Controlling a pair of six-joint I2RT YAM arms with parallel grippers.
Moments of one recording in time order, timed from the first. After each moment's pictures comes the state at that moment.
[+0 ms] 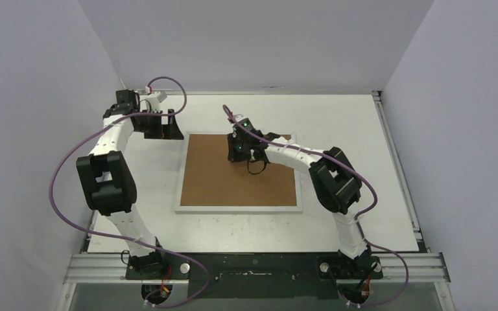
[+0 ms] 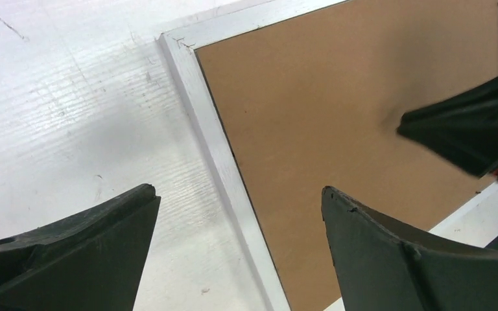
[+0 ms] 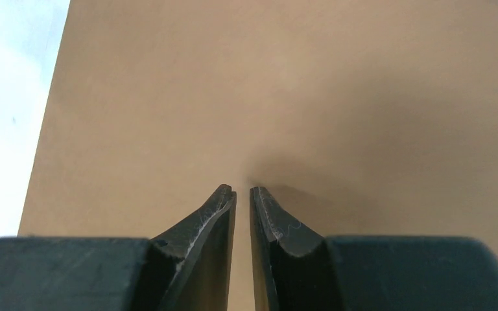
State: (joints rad) left arm 0.17 1.86 1.52 -0.72 0.64 0.20; right arm 0.79 2.08 1.53 -0.26 -0.08 0.44
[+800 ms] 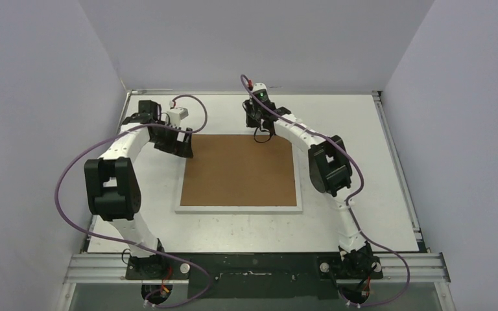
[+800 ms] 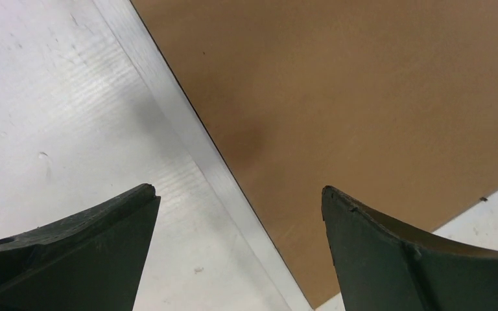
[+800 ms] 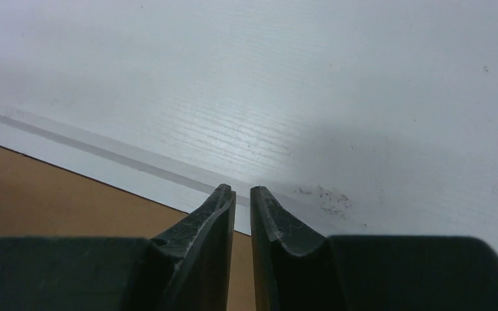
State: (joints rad) left arm 0.02 1.78 1.36 -0.71 0.45 0.32; right arm 0.54 2.32 1.98 -0.31 0.07 0.29
